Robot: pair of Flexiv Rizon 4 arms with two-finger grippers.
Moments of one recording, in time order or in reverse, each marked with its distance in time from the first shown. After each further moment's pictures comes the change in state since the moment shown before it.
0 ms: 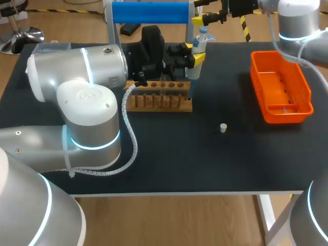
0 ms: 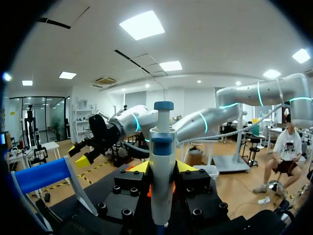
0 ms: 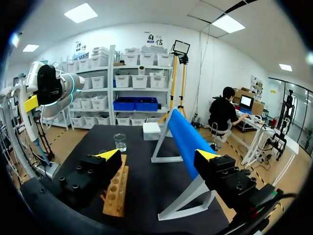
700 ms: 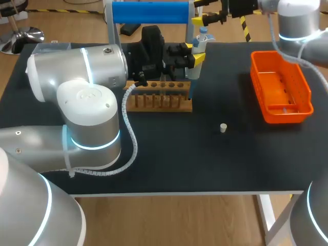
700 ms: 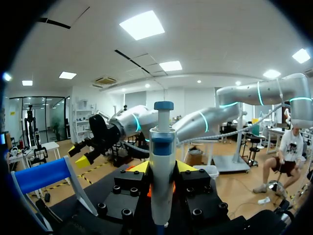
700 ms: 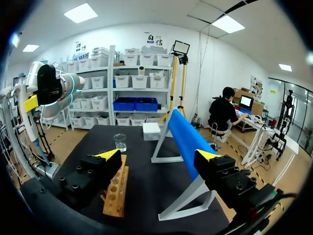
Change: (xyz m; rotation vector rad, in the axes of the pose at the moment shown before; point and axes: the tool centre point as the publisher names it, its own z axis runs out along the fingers) left arm 0.001 0.000 0.000 0.001 0.003 0.002; right arm 0.001 0.000 0.000 -0.001 -0.001 0.000
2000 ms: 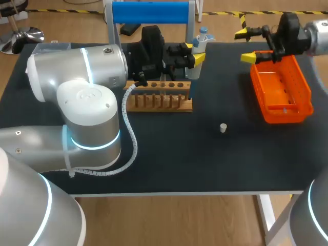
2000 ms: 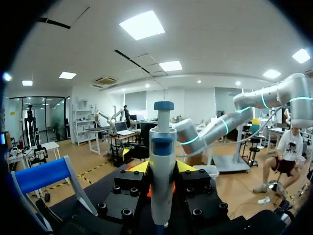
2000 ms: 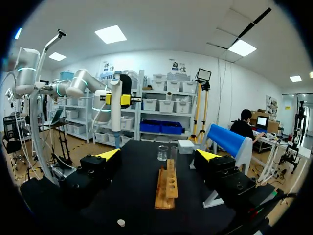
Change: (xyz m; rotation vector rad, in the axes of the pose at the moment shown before) left arm 0.000 0.000 0.000 0.000 0.000 0.000; right arm 0.139 -0.040 -0.123 -0.230 0.156 -0.038
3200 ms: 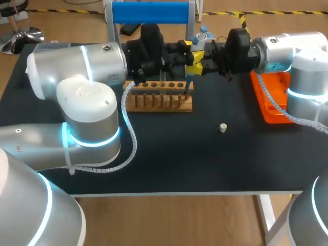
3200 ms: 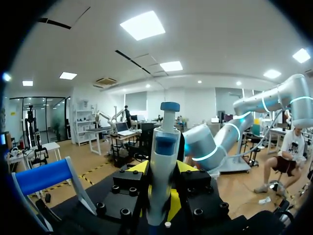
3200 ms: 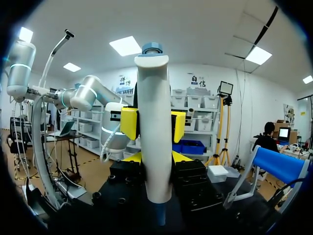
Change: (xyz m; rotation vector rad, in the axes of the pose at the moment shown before) left arm -0.008 -0.001 0.000 0.002 -0.002 0.001; right arm 0.107 0.050 0.158 -0.181 0.180 -0.021
